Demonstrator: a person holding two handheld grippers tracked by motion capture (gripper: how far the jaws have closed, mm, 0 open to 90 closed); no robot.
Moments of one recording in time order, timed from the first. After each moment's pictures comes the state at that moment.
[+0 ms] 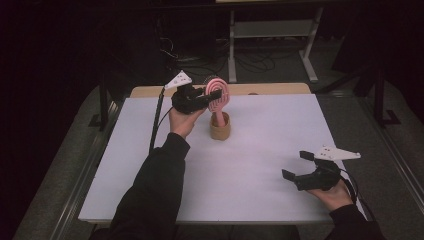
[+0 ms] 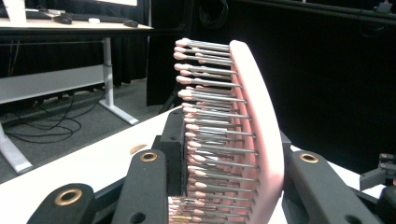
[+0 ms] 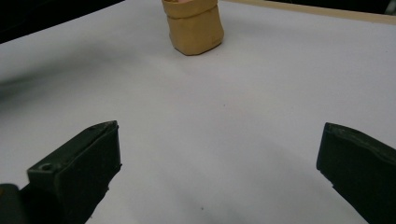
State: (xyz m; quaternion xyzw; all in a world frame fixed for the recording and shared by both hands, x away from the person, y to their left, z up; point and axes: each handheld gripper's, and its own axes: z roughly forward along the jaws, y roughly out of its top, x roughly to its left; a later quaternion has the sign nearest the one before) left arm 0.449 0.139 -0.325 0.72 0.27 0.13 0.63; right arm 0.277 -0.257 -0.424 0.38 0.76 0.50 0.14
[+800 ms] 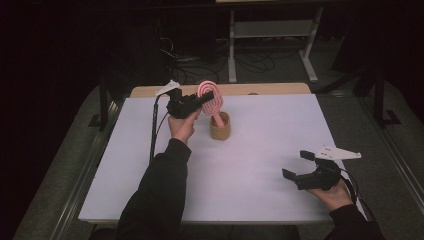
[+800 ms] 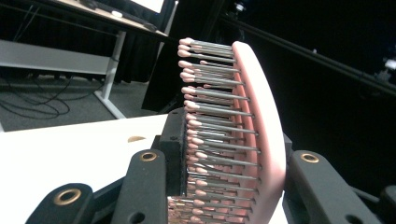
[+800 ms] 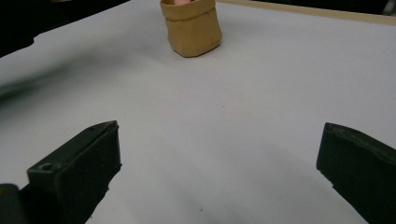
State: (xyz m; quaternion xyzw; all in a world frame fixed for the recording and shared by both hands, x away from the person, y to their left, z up) left arm 0.457 0.161 -0.361 0.64 0.37 0.07 0.67; right arm 0.277 -0.258 -0.424 0.39 0.76 0.50 0.14
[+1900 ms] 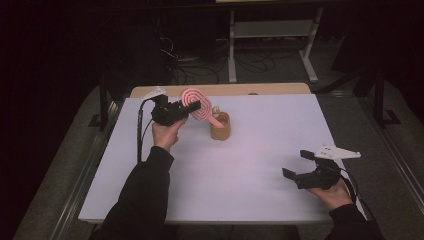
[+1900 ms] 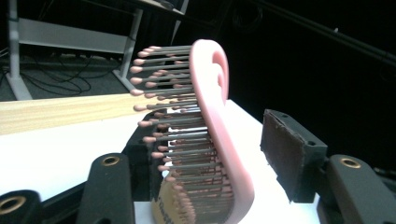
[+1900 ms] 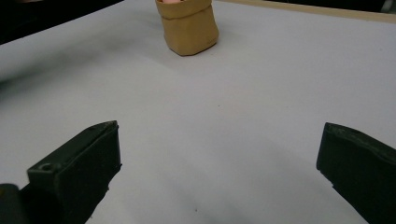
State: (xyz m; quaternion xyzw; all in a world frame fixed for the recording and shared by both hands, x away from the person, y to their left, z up) left arm 0.435 0.201 -0.360 0.67 0.38 0.07 0.63; right arm 0.280 -0.259 -0.426 0.39 0.76 0.50 0.14
